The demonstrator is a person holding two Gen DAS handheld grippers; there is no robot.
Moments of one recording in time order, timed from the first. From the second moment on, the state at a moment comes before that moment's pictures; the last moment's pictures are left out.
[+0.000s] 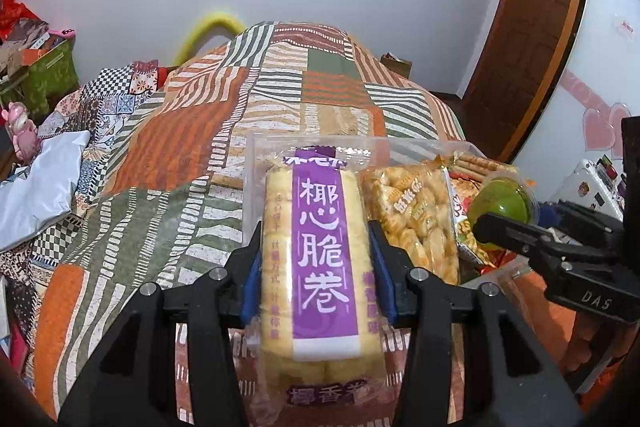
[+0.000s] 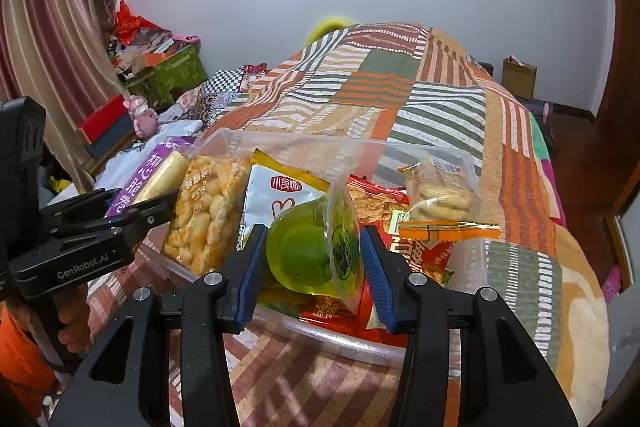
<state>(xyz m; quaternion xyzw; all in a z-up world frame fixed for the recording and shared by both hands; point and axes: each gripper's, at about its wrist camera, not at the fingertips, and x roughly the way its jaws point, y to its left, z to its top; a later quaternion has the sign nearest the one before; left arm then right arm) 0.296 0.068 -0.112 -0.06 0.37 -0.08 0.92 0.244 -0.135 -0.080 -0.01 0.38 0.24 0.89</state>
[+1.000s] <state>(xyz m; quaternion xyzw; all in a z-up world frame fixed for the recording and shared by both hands) 0.139 0.046 0.013 -0.05 0.20 -0.08 0.98 0.123 -0.172 0.032 0.01 0.23 0.26 0.94</state>
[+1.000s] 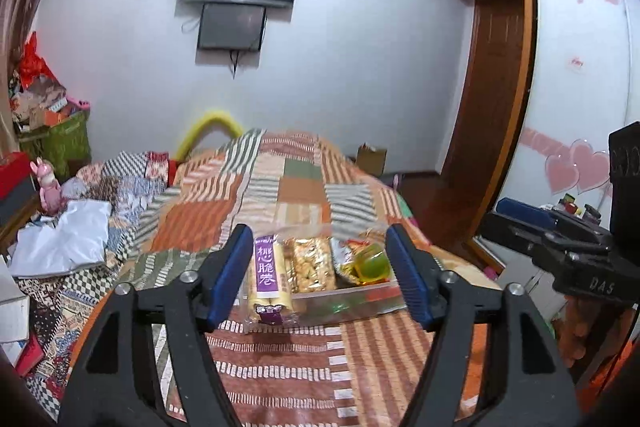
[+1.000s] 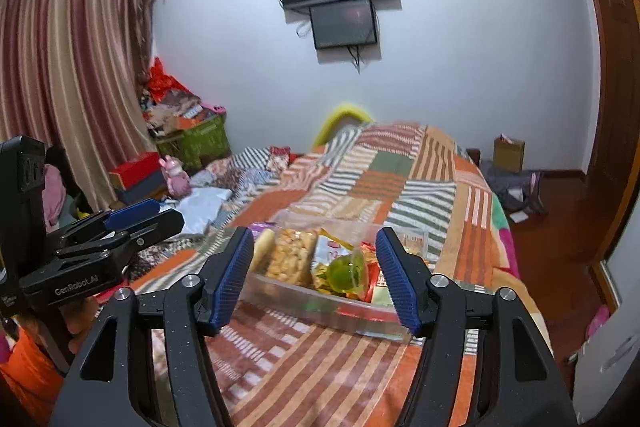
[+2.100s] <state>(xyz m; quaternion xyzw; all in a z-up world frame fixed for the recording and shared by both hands) 0.074 0.034 0.025 -0.04 0.15 -0.06 0.99 0.075 -0.190 0.032 0.02 0.19 0.25 0.95</state>
